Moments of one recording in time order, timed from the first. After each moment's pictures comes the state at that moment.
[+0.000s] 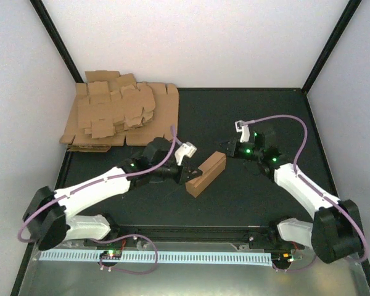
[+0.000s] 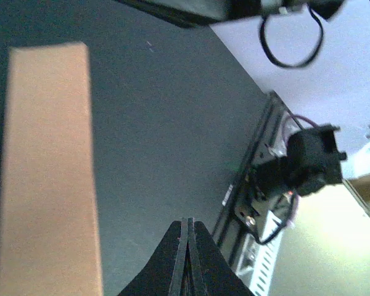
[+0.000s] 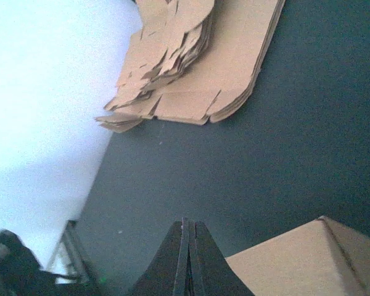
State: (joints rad) left arm -0.81 1.18 0.79 -0.14 0.48 -0.46; right arm 0.35 1.16 0.70 -0.03 -0.60 0.58
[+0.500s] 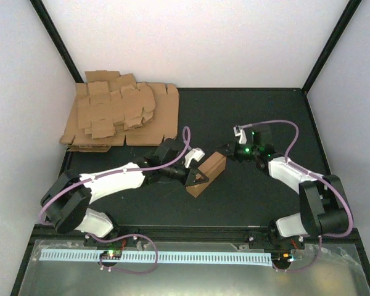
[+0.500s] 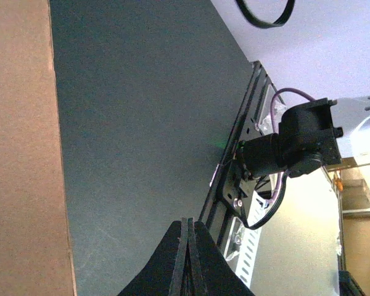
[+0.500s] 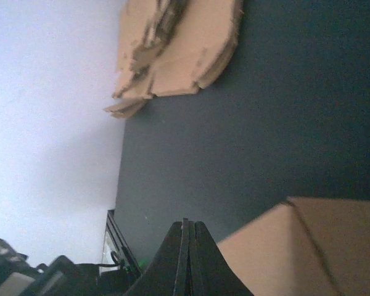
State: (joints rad) left arm -0.81 1.42 0.78 0.01 0.69 -0.49; right arm 0.27 1.38 0.68 0.13 -0.81 0.77
